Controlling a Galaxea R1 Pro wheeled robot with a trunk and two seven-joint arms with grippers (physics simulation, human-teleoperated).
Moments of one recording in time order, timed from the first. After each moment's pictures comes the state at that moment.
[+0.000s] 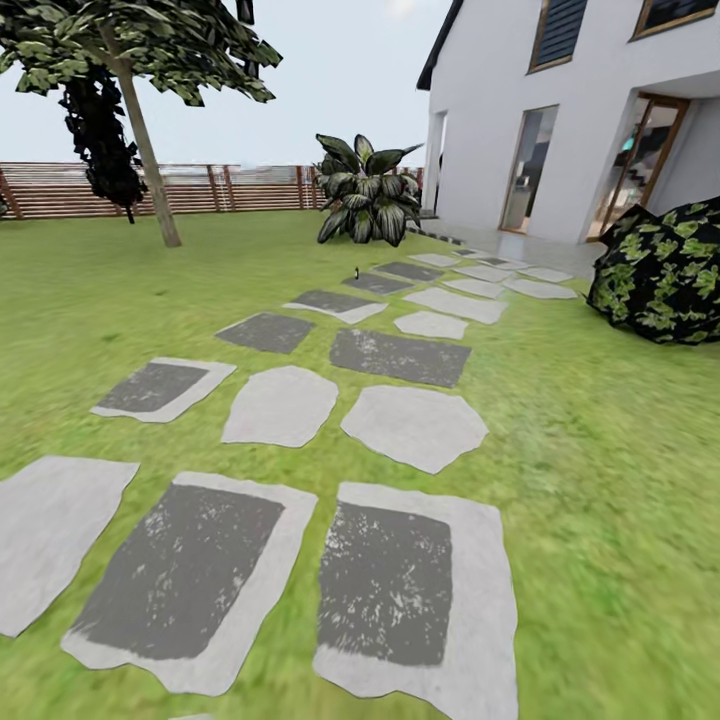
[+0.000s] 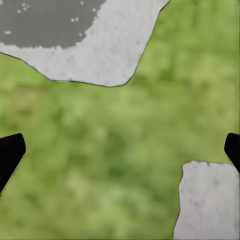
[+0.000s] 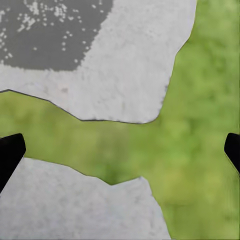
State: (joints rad) left arm -0.21 0.07 0.10 -0.36 0.00 -0.19 0.00; right arm -0.05 -0.07 -0.01 -0.55 0.00 -0.28 0.00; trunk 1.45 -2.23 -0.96
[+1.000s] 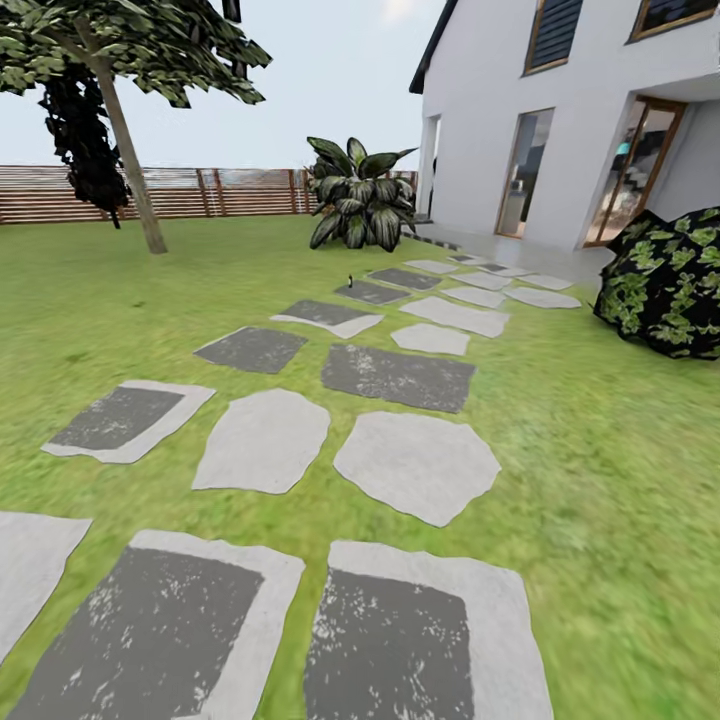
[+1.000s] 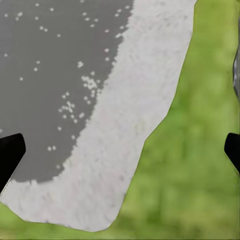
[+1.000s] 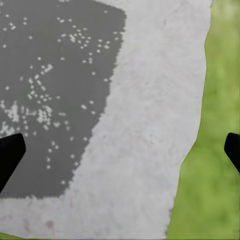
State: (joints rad) left arm -0.21 0.07 0.10 -0.36 0.00 -0.19 0.00; right arm -0.05 -0.07 -0.01 -0.55 0.00 -0.28 0.00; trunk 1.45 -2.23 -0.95
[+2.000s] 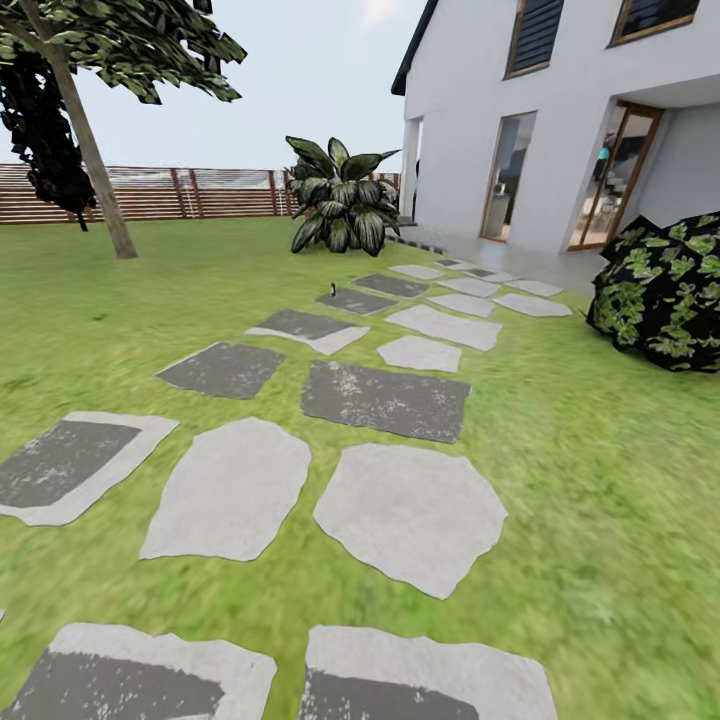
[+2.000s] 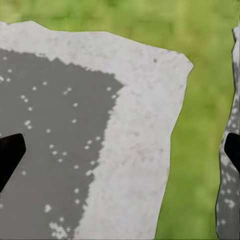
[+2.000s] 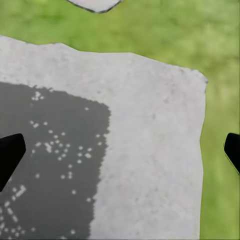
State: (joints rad) left arm -0.21 0.07 0.10 -0.36 0.00 -0.19 0.00; right arm -0.05 -0.07 0.00 -0.55 0.00 -0.28 0.00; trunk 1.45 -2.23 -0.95
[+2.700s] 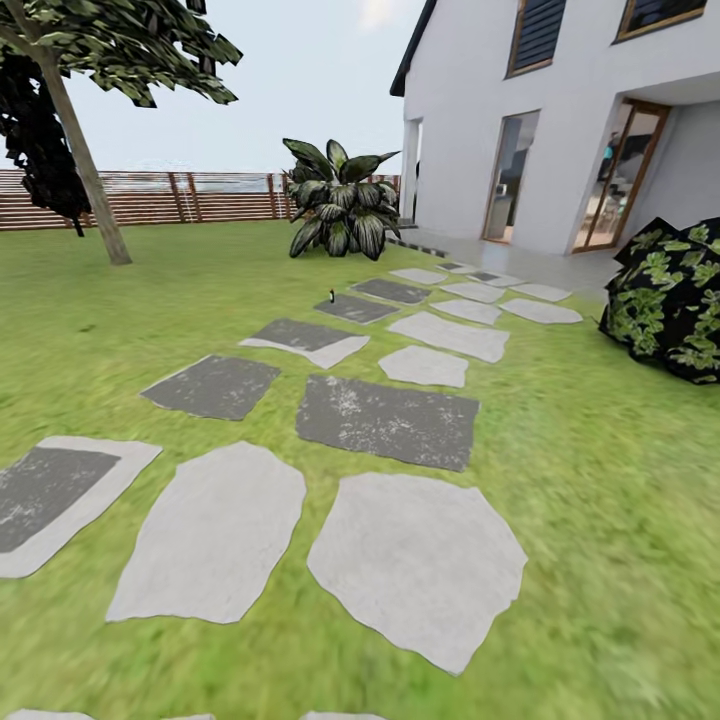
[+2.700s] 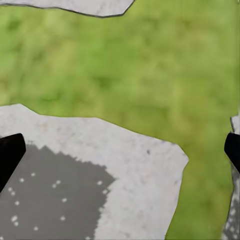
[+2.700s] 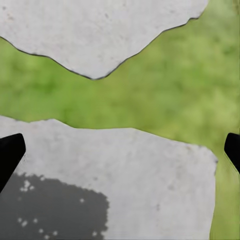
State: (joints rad) left arm -0.21 0.07 0.10 -0.36 0.00 -0.19 0.00; right arm -0.05 -0.07 0.00 -0.55 0.00 -0.28 0.00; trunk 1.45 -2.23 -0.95
